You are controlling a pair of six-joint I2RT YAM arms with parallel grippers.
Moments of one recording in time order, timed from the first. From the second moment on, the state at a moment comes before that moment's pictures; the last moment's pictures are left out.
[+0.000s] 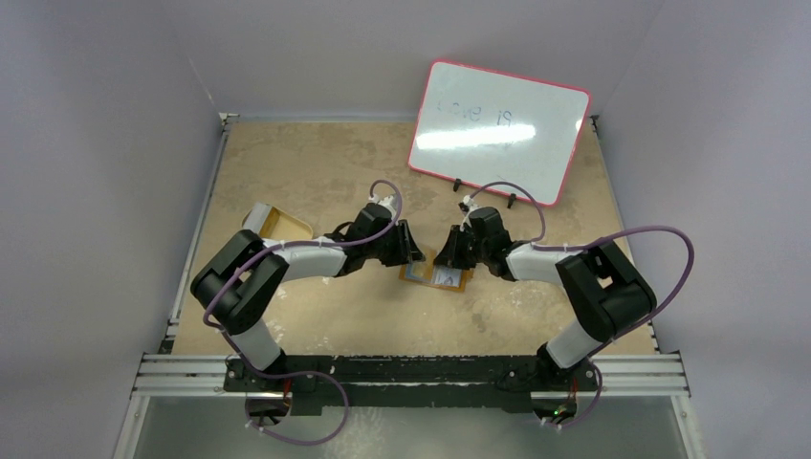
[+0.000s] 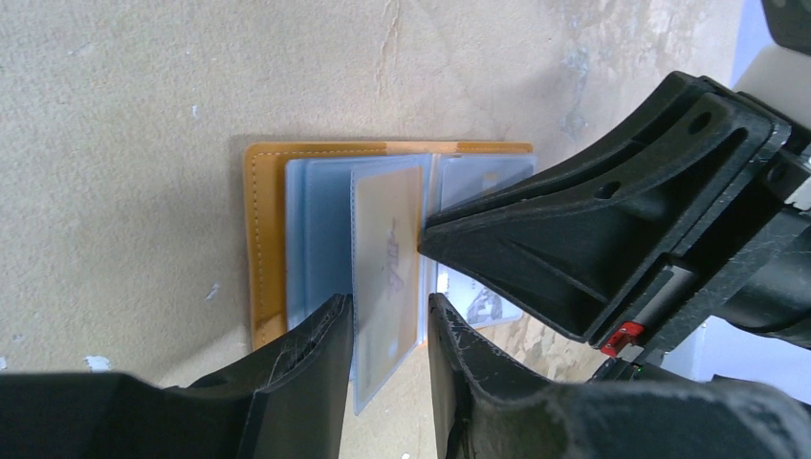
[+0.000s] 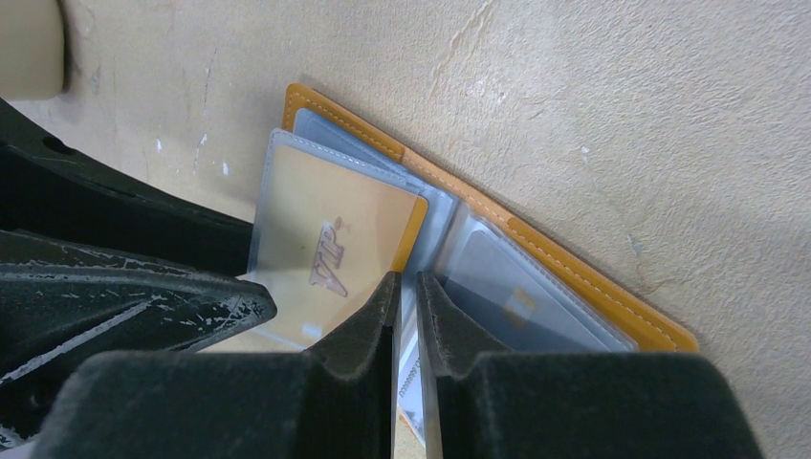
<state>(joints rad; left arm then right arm) -0.71 1.69 0.80 0.20 0.21 -0.83 0.51 1.60 0.62 0.20 -0.27 0.64</state>
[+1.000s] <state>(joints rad) -0.75 1.70 0.83 0.28 0.32 -0.87 0.51 1.45 0.64 -0.03 -0.14 0.56</state>
